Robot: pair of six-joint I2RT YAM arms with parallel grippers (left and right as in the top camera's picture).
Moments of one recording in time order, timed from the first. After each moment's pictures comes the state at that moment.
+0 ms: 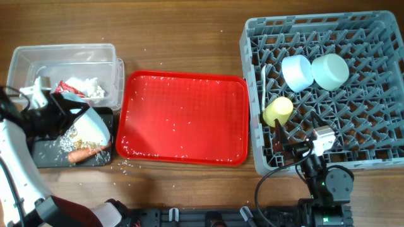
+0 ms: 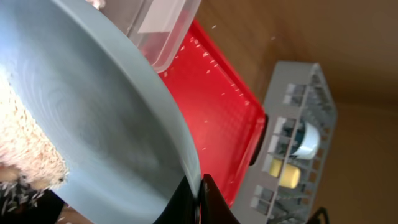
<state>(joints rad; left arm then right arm) 0.68 1.43 1.24 -1.25 0.80 0.02 0.00 0.02 0.01 0.02 -0.24 0.04</state>
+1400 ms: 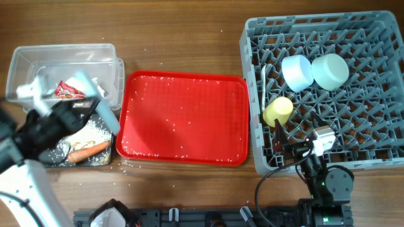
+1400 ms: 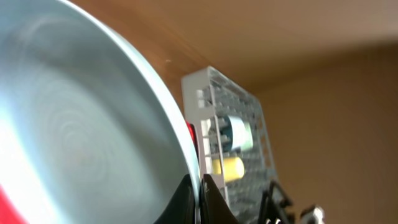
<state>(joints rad) 0.65 1.12 1.14 -1.12 1.15 0.06 0.00 0.02 0.01 0.02 -0.24 0.04</state>
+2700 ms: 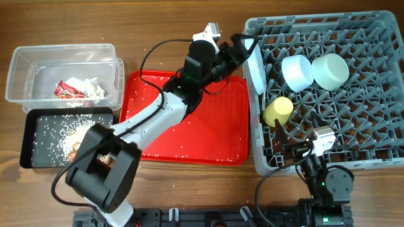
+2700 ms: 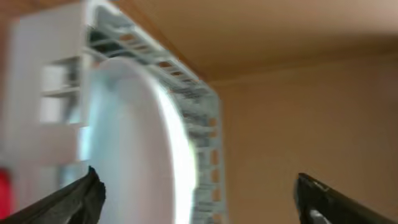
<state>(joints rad) -0.60 1.82 1.18 0.42 0.29 -1.26 0.00 0.01 0.01 0.02 -0.24 0.04</state>
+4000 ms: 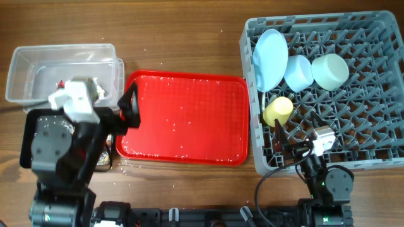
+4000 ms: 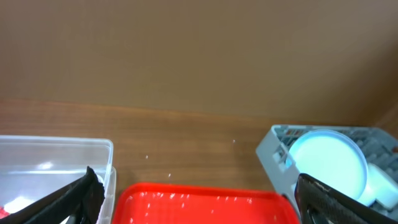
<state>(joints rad) -0.09 0.63 0.90 -0.48 0.11 -0.20 0.00 0.01 0.01 0.02 -0.24 0.04</state>
